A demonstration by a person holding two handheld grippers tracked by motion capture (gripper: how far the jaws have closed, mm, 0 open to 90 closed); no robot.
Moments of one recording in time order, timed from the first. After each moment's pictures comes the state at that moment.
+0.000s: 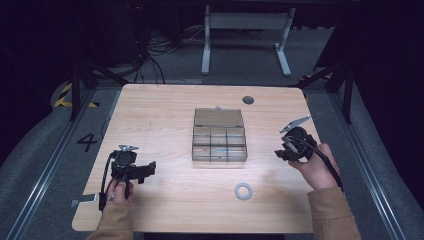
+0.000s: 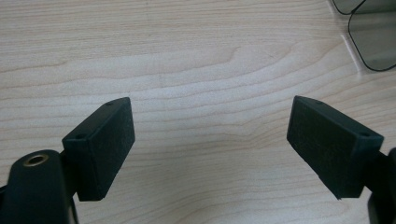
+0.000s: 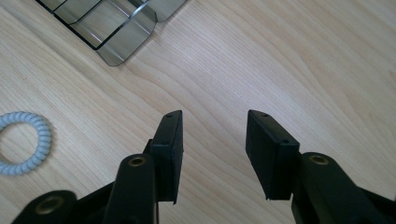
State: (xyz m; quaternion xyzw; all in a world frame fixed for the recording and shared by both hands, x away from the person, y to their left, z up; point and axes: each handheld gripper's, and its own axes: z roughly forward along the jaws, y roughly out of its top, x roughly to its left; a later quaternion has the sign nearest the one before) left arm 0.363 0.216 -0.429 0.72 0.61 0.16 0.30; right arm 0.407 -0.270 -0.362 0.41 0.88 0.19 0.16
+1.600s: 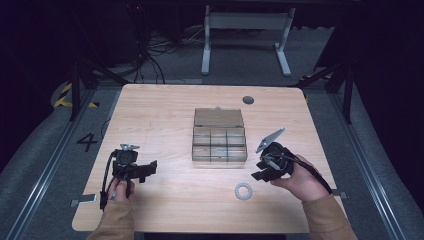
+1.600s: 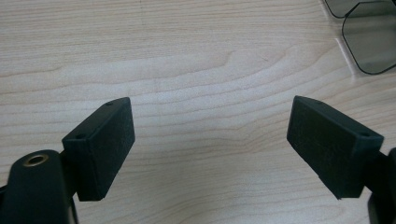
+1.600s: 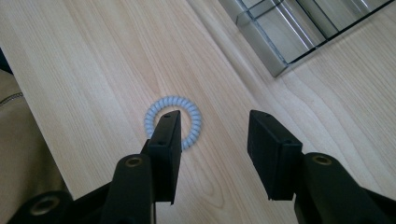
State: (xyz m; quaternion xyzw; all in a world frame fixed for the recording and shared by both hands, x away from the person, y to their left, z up) left arm 0.366 0.214 -0.429 0.72 0.61 0.16 0.30; right arm 0.369 -0.203 -0.360 0.28 0.94 0.21 0.04
